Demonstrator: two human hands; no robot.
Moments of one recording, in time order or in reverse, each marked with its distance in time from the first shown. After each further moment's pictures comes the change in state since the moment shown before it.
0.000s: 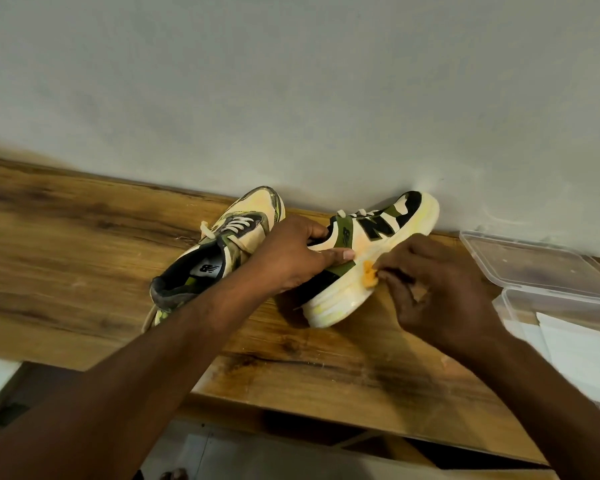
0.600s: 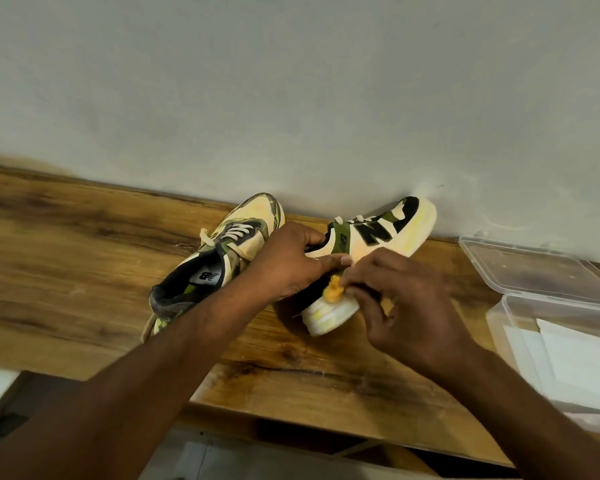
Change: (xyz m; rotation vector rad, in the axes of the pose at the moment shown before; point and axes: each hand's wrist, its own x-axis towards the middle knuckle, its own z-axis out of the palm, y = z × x) left_hand 0.002 -0.005 0.000 0.002 0.018 0.054; right_hand 0.005 -0.026 0.016 0.124 -0.065 0.010
